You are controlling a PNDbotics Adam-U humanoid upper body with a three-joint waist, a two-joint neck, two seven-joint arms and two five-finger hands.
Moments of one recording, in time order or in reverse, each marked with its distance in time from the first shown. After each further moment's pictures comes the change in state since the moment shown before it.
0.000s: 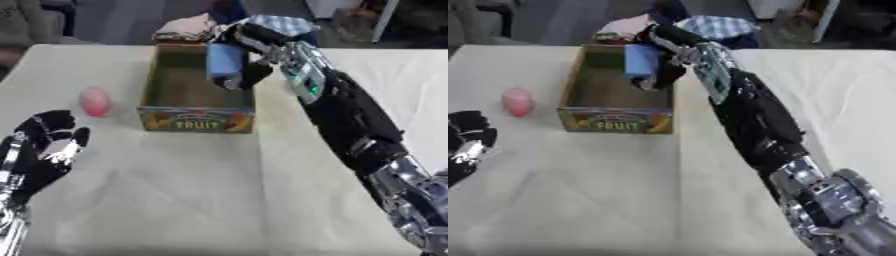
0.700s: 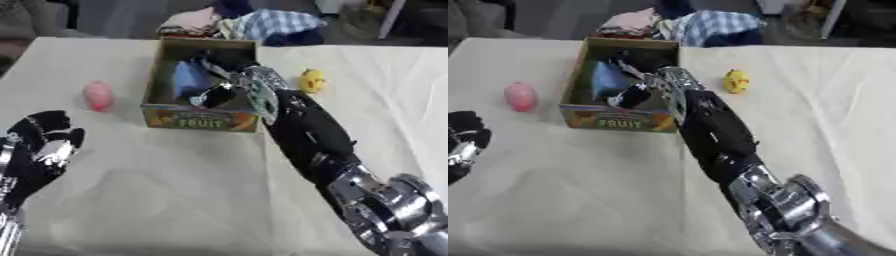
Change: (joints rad) left arm -0.009 -0.008 -0.005 0.000 0.001 0.001 -0.007; right arm 0.003 0.072 -0.045 0.075 0.201 0.034 -0.038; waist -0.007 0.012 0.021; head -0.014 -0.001
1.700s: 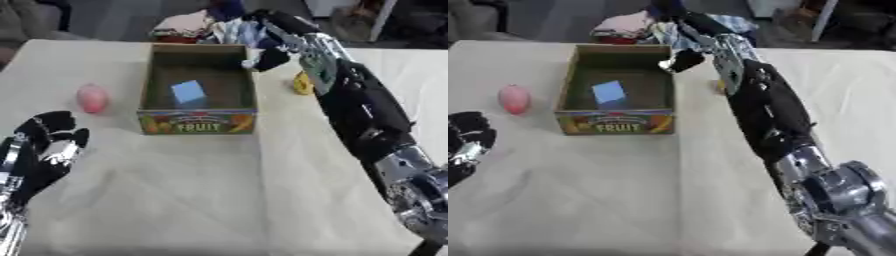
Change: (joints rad) left arm 0.012 0.001 0.008 0.000 -0.001 0.000 0.002; right arm -0.010 -0.229 -0.093 -0.013 -0.099 0.139 -0.024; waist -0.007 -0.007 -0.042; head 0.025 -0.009
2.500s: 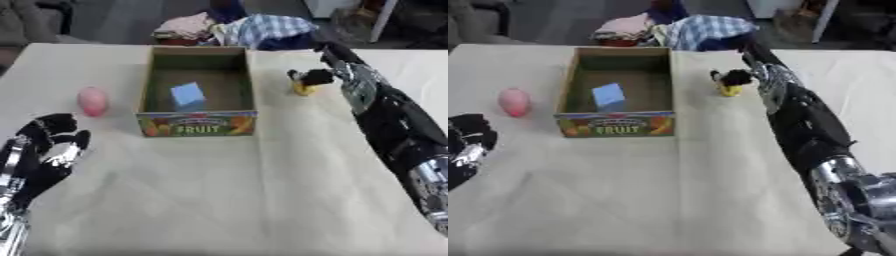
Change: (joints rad) left arm 0.007 0.000 0.005 0.000 0.000 0.000 0.002; right arm 0.040 -0.079 -0.069 0.217 -0.012 0.201 -0.092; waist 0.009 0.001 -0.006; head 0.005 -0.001
